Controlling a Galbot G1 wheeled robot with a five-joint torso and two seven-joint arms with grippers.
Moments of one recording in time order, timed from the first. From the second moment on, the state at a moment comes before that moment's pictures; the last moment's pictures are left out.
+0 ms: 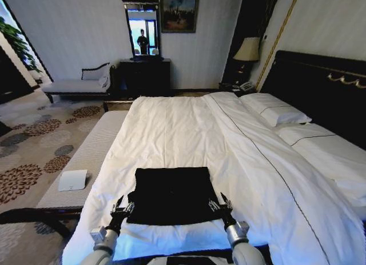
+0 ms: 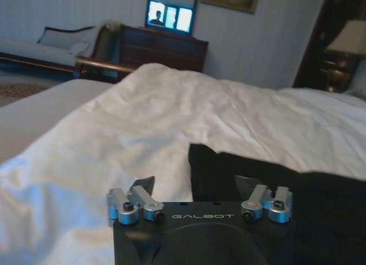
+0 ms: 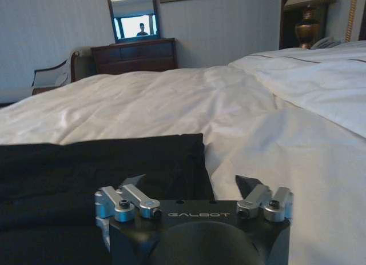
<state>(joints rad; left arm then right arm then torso) 1.79 -1.12 -0.52 -2.00 -0.59 -0.11 -0.13 -1.73 1.31 0.45 1.91 0.30 0.11 0.05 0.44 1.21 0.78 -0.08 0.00</state>
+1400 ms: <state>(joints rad) 1.13 -1.06 -0.32 -1.52 -0.90 0.10 -0.09 -1.61 1.25 0.42 1.93 0.44 0.00 0.11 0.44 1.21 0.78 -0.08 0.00</state>
